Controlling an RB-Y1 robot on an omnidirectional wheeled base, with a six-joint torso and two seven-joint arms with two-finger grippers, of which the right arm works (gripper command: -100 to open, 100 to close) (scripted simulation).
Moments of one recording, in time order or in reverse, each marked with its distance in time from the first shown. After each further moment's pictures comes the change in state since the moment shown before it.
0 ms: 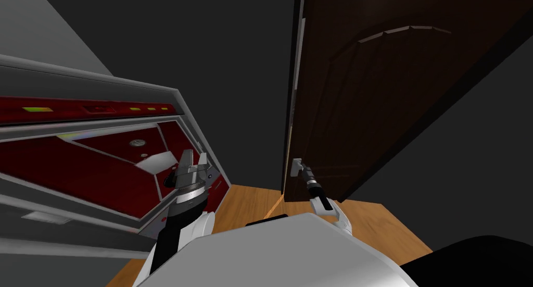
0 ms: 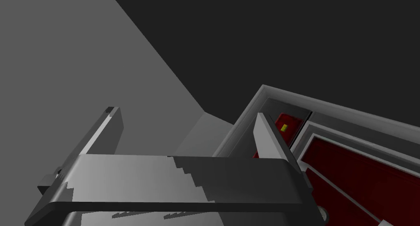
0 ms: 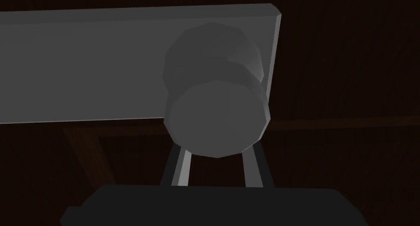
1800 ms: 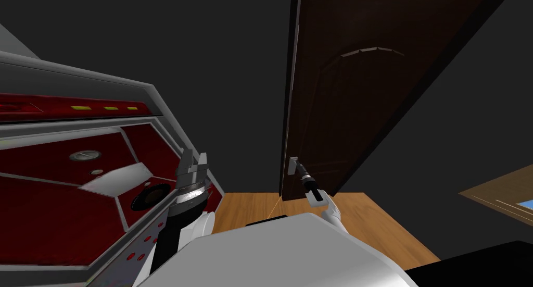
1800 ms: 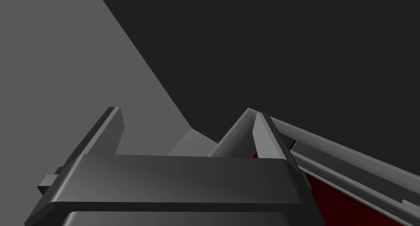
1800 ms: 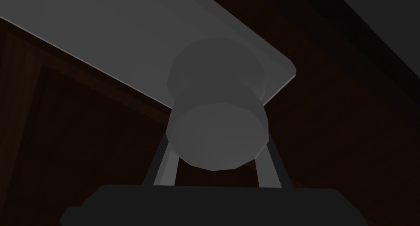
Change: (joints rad) arm -0.123 0.033 -0.047 0.085 0.277 0.001 0.414
